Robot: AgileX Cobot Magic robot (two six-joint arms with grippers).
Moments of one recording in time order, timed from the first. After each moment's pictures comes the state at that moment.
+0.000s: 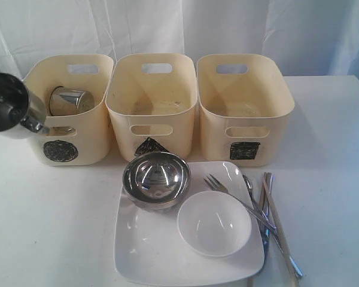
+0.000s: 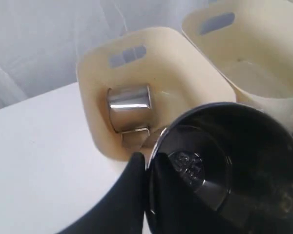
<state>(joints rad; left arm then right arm) -0.06 0.96 -0.62 -1.11 0.22 1.36 0.05 0.01 0.00 -0.13 0.34 0.21</state>
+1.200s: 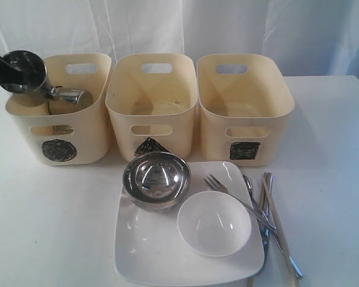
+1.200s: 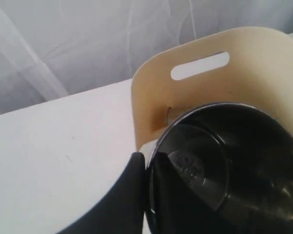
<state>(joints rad) -0.06 1.52 -1.01 -1.10 0.04 1.32 0.05 0.01 0.00 -0.13 0.34 0.21</state>
